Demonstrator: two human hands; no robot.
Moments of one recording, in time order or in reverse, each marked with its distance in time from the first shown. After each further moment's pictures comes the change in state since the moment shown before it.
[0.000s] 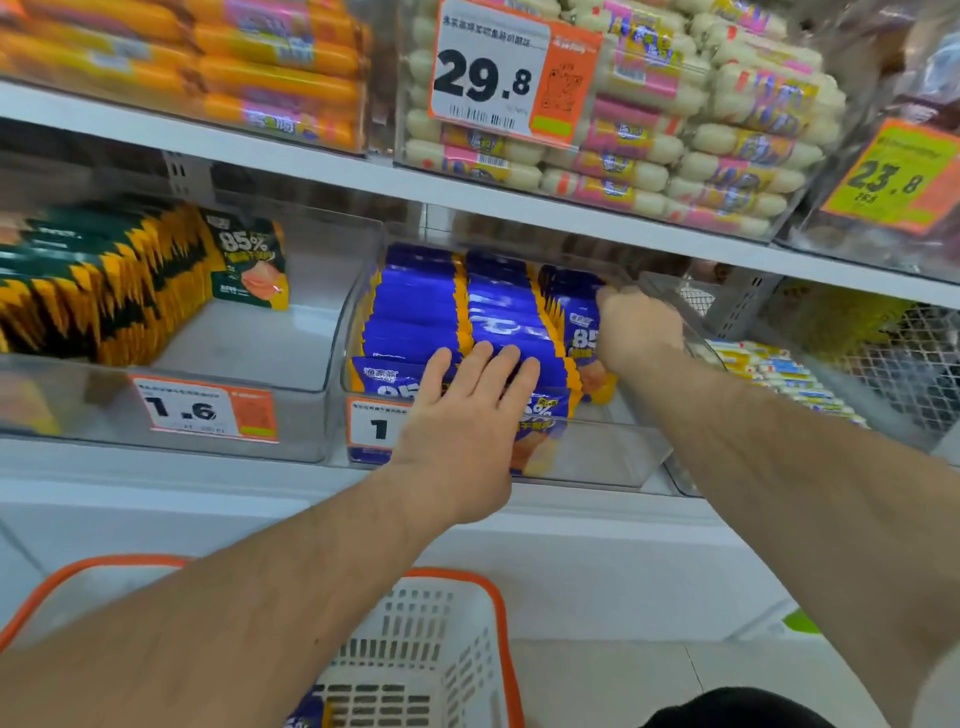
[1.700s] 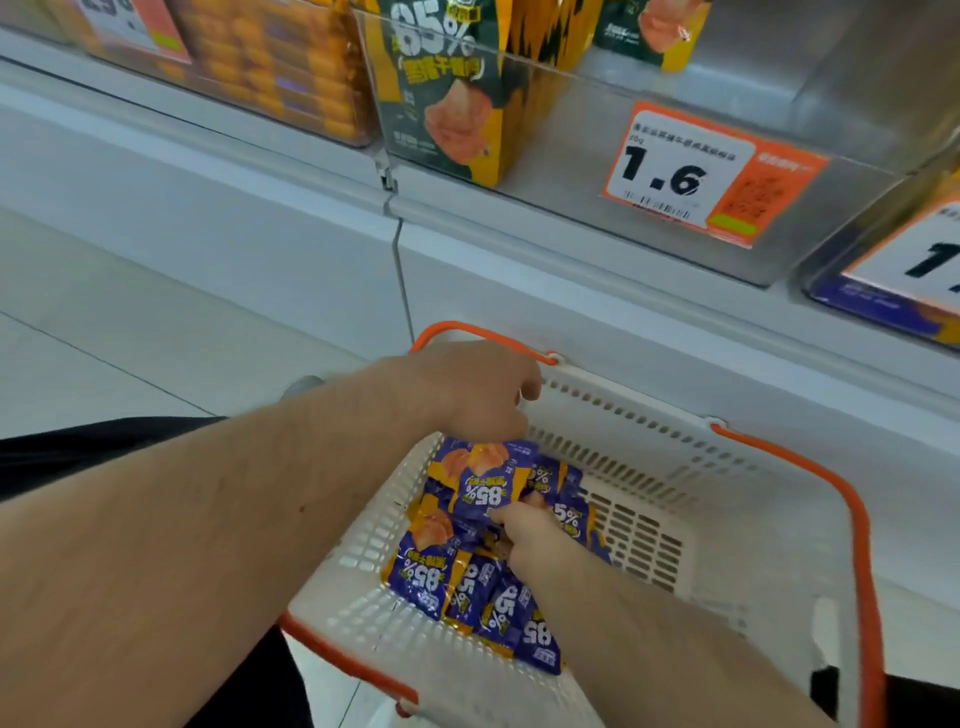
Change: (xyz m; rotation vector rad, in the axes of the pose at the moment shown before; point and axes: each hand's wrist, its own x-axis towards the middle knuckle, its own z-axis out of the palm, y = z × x) left_hand -0.208 -0.219 0.062 -0.397 -0.809 -0.319; right_hand -0.348 -0.424 0.198 1.154 -1.346 0.910
